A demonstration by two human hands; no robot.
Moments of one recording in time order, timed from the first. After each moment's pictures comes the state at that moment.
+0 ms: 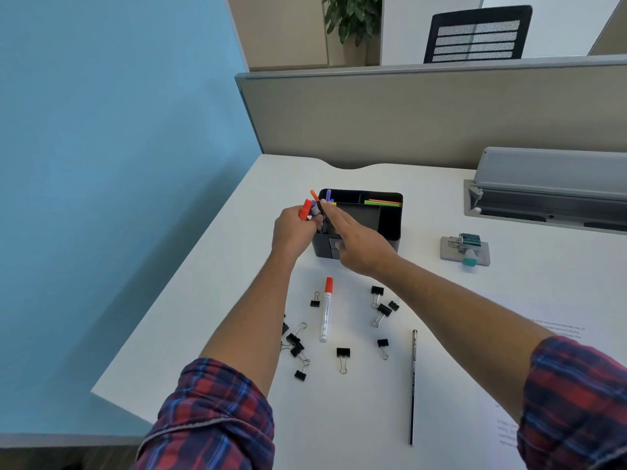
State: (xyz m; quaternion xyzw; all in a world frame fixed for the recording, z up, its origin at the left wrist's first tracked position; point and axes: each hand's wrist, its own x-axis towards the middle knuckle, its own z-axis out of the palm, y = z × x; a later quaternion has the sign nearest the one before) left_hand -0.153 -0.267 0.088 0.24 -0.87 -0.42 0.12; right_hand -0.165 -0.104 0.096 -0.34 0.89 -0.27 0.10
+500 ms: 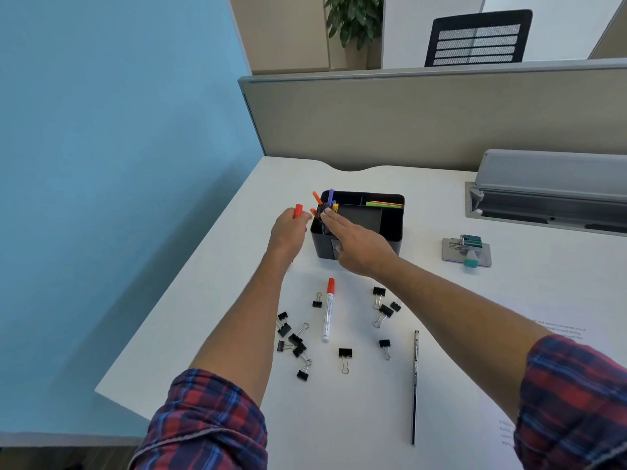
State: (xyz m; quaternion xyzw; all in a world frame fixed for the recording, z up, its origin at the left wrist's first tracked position) left_hand -0.140 -0.273 0.096 0.28 -0.81 -0.51 0.08; right_hand -0.169 -0.112 0.090 -0.35 0.91 -0.19 0.09
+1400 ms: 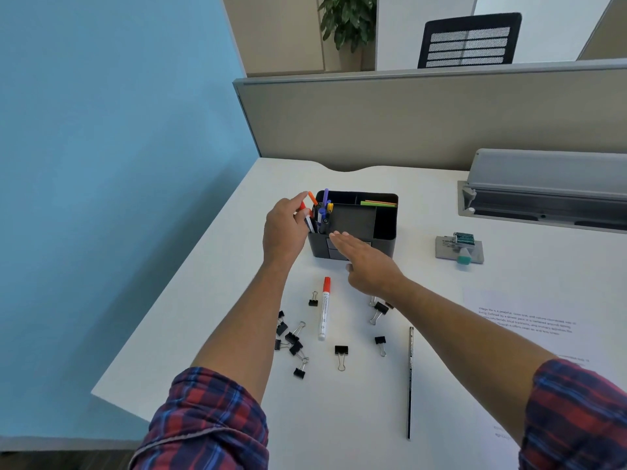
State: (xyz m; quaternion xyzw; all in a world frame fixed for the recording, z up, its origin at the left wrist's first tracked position) left_hand -0.133 -0.267 0.101 0.14 -0.91 -0.29 0.26; right_hand -0.154 -0.081 0.048 -0.35 0.91 -0.21 0.09
